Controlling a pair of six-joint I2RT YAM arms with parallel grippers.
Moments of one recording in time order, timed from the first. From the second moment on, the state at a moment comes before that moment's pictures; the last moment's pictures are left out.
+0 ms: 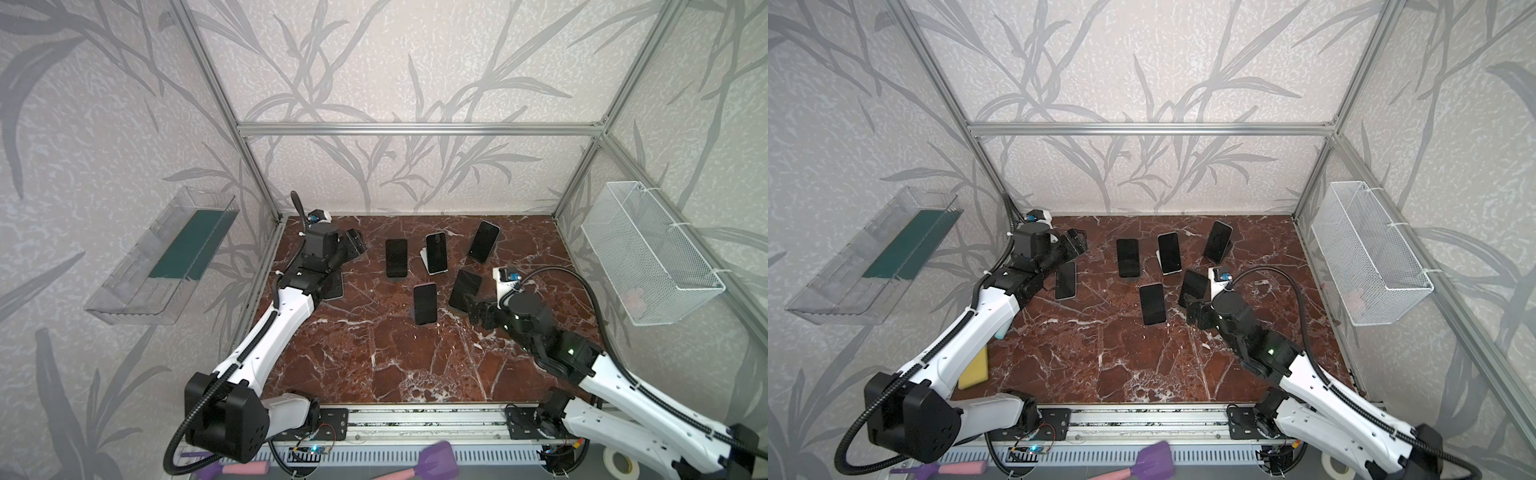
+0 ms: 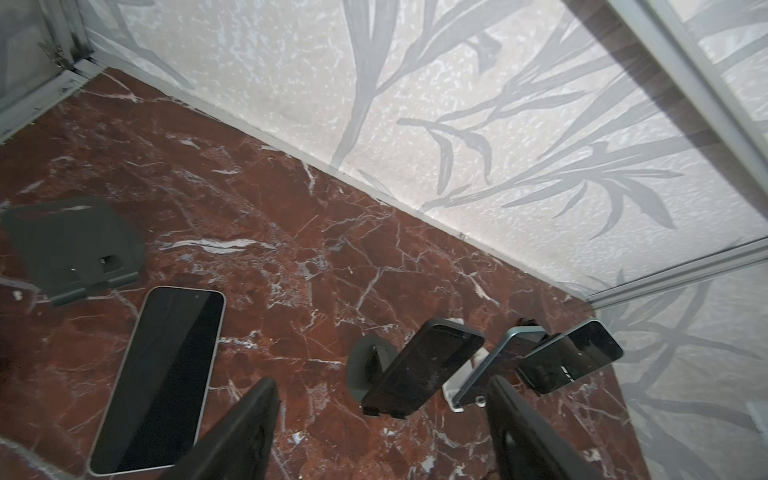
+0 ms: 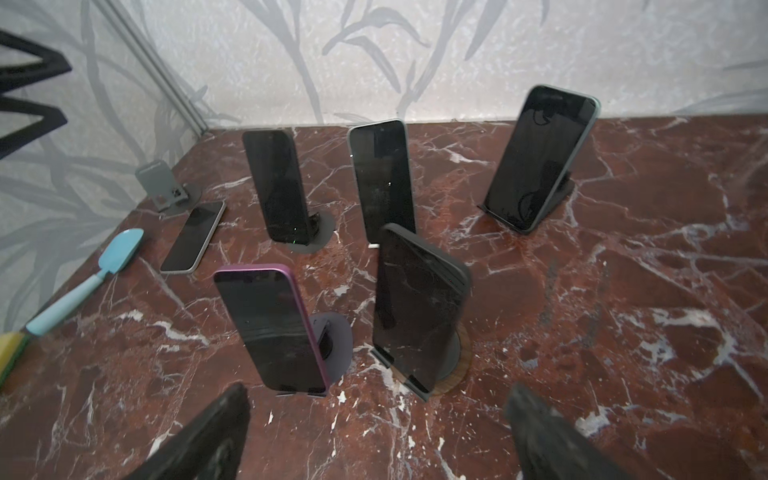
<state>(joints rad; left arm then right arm) -0.24 1.25 1.06 -0.24 -0.05 -0.67 0.85 0.87 0.74 -0.36 0.40 0.40</state>
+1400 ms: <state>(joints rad) -0.04 1.27 0.94 0.04 0.22 -1.01 0.99 1.55 1.10 -0.24 0.57 0.57</state>
